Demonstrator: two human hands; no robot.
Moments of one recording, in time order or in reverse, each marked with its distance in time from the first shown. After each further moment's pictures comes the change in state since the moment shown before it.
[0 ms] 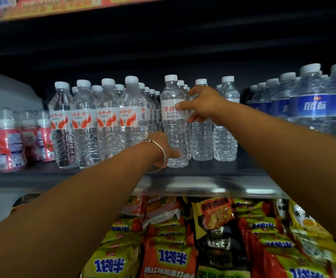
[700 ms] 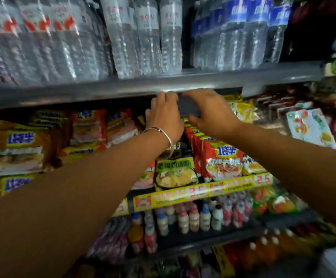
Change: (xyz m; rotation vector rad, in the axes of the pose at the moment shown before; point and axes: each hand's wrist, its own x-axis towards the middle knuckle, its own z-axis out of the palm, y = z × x) left_hand -0.145 -0.022 0.142 0.140 0.193 0.528; right_hand -0.251 0.110 0.013 -0.739 0.122 -0.165
